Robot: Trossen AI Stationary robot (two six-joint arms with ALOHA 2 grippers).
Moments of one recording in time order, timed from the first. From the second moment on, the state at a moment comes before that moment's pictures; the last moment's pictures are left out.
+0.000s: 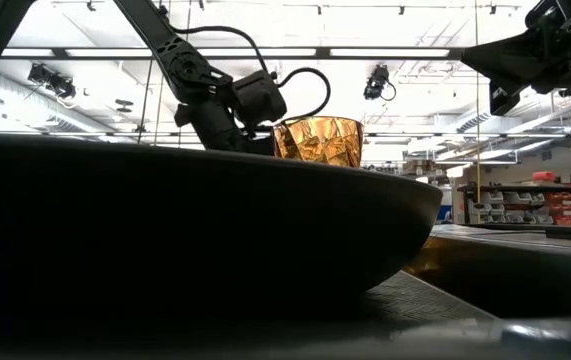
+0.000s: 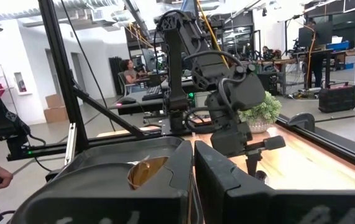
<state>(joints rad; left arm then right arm) 0.26 1.92 1.06 -0.13 0.06 0.62 0.26 0.33 0.01 0.46 0.32 0.08</state>
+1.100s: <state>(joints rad) 0.24 1.87 1.05 -0.23 0.00 0.65 0.26 0.33 0.01 0.48 0.32 0.08</state>
